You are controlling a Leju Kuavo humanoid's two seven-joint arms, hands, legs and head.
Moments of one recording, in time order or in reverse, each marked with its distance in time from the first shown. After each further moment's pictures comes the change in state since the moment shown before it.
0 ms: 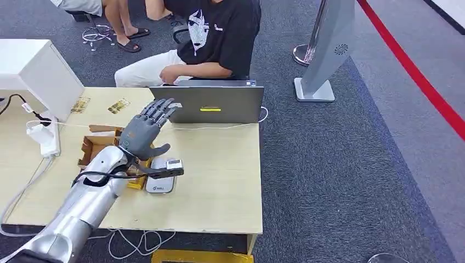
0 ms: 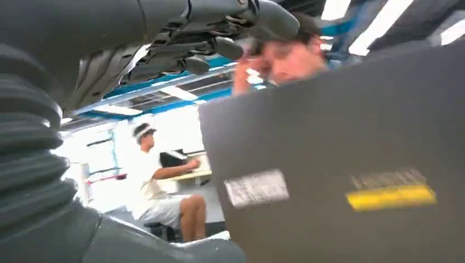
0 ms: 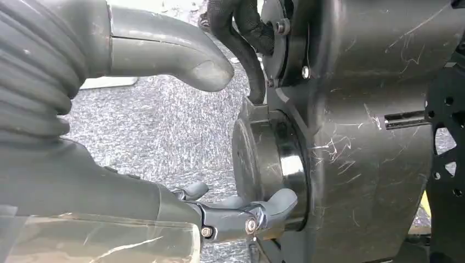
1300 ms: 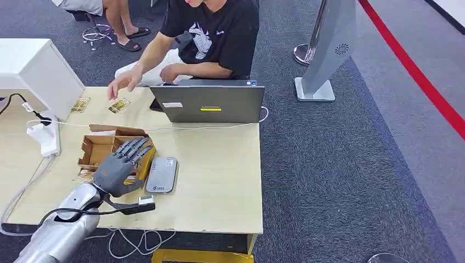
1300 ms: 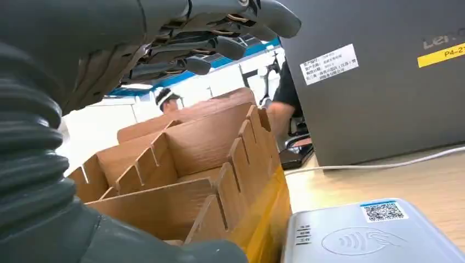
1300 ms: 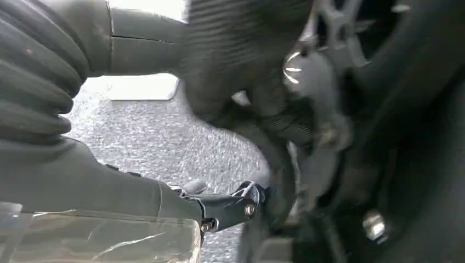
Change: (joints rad) left arm 0.203 0.185 0.009 -0.003 0.116 0.110 0.005; right arm 0.120 0.045 0.063 -0.038 0.073 -0.077 0.019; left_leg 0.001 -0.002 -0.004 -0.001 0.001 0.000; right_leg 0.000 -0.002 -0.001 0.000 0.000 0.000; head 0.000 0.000
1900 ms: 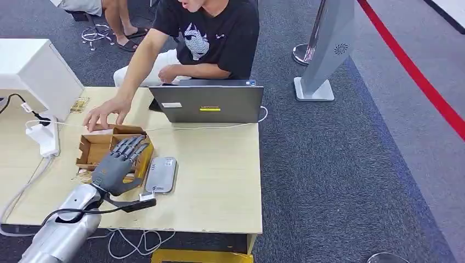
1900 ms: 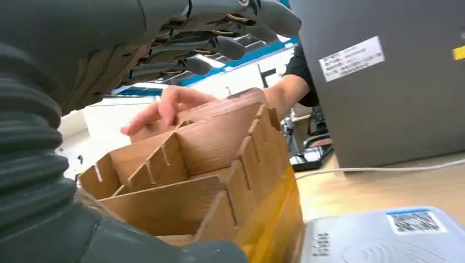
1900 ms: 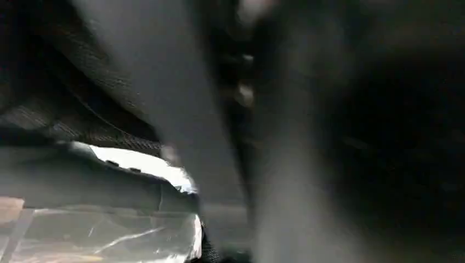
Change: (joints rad) left arm 0.013 -0.022 0.067 0.000 -0.065 0.007 0.060; right arm 0.003 0.174 -0.002 0.045 -0.015 -0.076 0.220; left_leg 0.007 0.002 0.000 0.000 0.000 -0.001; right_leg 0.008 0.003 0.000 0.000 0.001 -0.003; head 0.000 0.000
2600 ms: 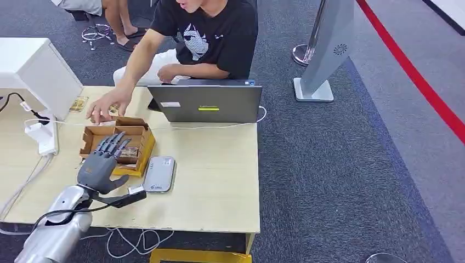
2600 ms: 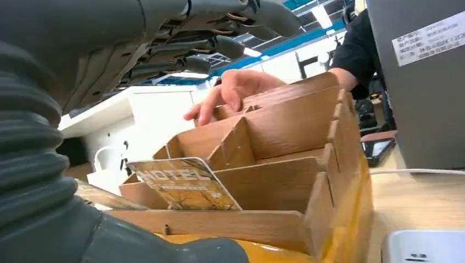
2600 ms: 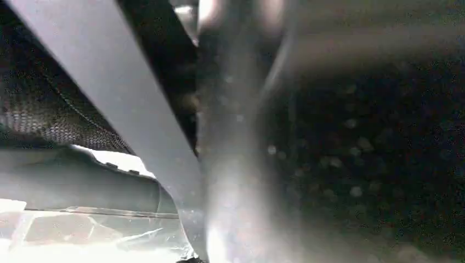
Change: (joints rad) left arm 0.029 -0.001 0.133 0.006 -0.020 0.000 -0.008; right arm -0.002 0.016 0.000 0.018 -0.001 -0.006 0.004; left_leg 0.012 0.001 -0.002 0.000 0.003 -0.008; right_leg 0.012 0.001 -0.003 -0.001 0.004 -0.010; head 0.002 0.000
